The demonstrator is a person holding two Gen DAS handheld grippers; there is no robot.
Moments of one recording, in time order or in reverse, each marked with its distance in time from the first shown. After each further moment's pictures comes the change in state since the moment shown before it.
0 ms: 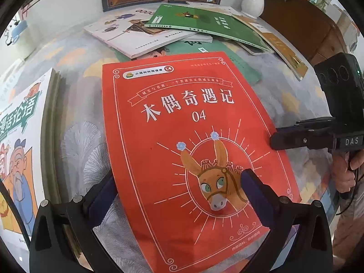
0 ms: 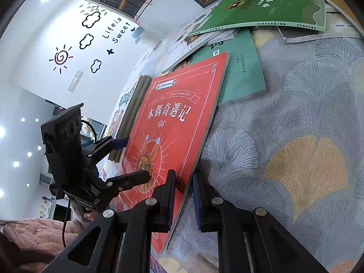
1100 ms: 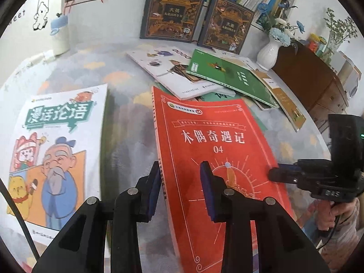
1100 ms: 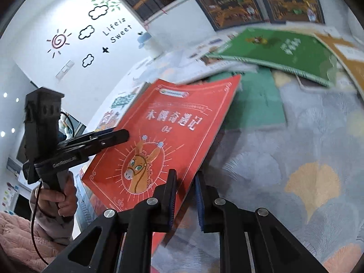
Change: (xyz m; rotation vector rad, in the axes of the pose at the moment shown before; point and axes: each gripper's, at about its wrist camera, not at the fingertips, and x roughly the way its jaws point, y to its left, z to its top) left arm -0.050 0.051 -0.009 -0.172 -0.248 -0.022; right arm 0.005 0.062 -0.007 -0.185 -0.131 -0.217
